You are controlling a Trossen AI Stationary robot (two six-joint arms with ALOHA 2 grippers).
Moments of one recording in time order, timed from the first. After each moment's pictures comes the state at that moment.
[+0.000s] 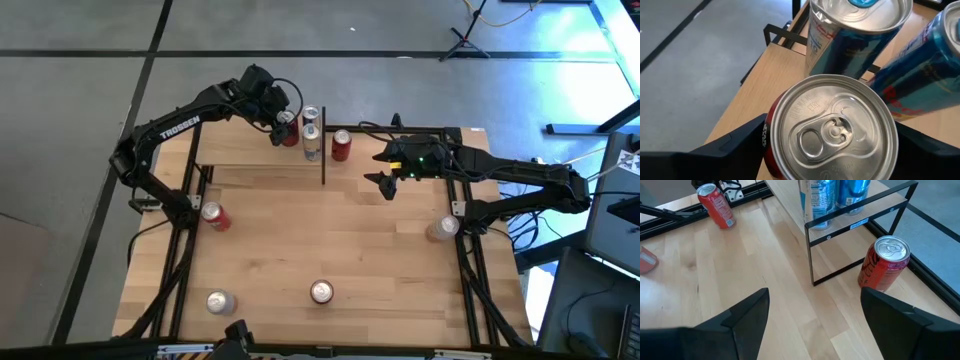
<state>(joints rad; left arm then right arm) 0.72 1.52 1.42 -0.71 0.21 0.16 -0.21 1.12 1.00 -0.47 0.08 0.21</state>
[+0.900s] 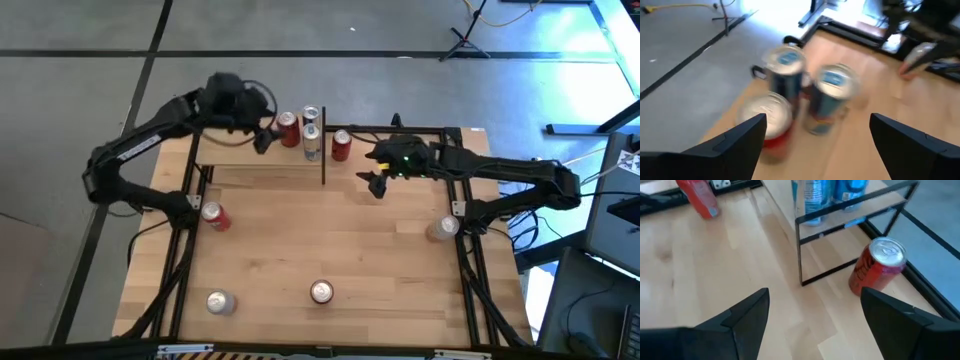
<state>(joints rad) 0.57 1.25 1.40 -0.75 0.11 -0.04 -0.23 1.22 1.00 -0.40 0.10 0.12</state>
